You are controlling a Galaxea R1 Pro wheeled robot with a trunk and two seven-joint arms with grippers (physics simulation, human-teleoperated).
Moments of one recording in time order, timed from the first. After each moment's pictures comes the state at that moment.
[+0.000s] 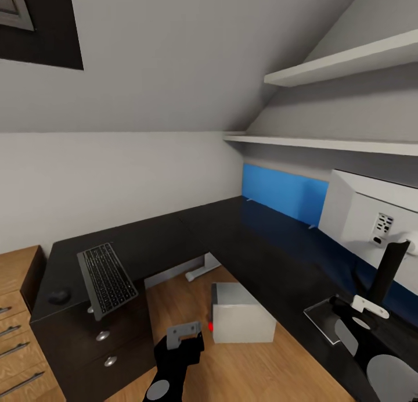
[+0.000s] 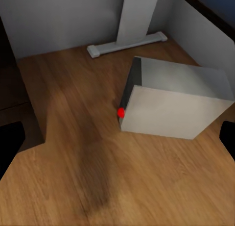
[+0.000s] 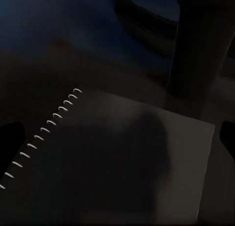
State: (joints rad) left arm -0.04 -0.11 -0.54 -1.50 0.38 0.37 0.67; right arm -0.66 -0.25 -0.14 -0.36 -0.37 -0.12 -0.32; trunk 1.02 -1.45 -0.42
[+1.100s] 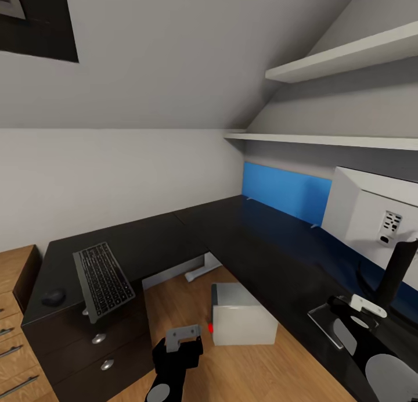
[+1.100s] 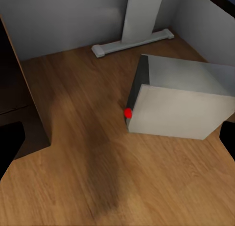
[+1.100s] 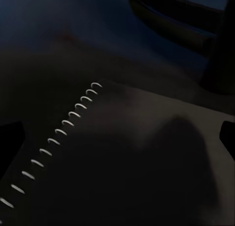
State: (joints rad) left arm -0.04 -0.09 -0.57 -1.50 0.38 0.36 0.70; right arm -0.66 -0.24 -0.14 -0.37 -0.37 -0.11 -0.32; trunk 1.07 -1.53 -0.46
